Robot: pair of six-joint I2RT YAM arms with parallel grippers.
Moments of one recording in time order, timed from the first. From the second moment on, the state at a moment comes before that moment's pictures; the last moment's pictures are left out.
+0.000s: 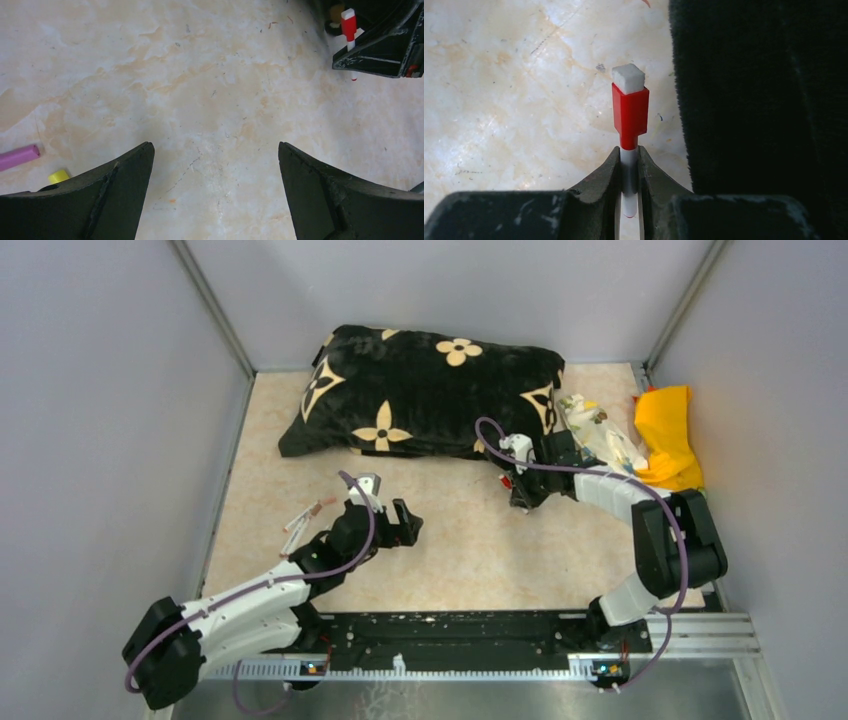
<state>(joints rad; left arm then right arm) -0.84 0.89 0.35 0.10 -0.31 -0.63 0.29 1.55 0.83 -0.27 -0.46 -0.34</state>
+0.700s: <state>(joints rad) -0.84 0.92 0.47 -0.13 -0.33 -0.69 0.26 1.43 0.89 -0.39 -0.51 -0.41</state>
